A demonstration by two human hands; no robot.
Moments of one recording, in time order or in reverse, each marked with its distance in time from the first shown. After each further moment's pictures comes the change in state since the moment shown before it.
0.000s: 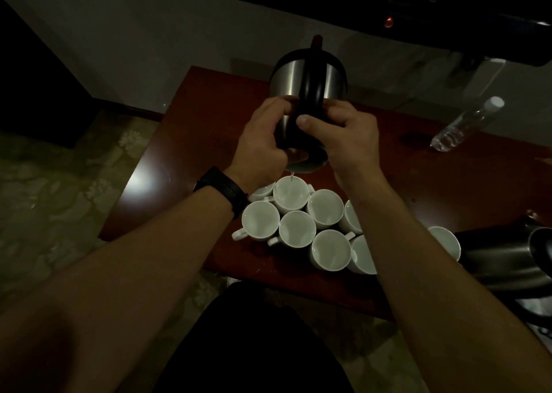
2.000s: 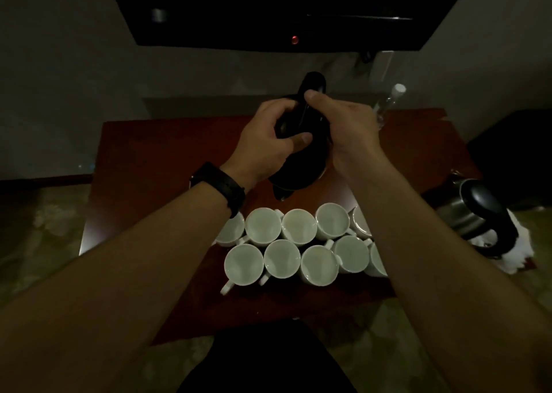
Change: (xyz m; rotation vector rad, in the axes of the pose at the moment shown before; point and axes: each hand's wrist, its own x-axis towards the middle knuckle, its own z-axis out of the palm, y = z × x) left_hand 0.087 0.041 0.022 -0.159 -0.381 0.034; right_hand 0.044 -0.029 -0.042 0.251 0.418 0.261
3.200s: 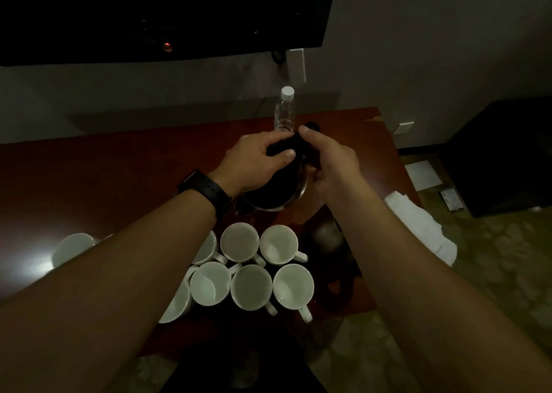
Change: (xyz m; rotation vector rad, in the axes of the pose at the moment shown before) left_hand 0.107 0.046 0.278 0.365 -0.214 -0.145; right_hand 0.096 0.002 -0.298 0.282 0.129 0.385
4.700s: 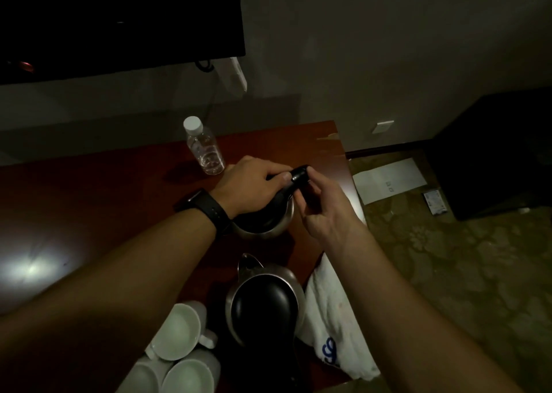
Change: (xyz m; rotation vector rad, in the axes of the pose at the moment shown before) left_hand 0.197 0.045 0.126 0.195 -0.151 0.006; right_hand 0.157 -0.077 -0.123 0.493 0.033 0.367
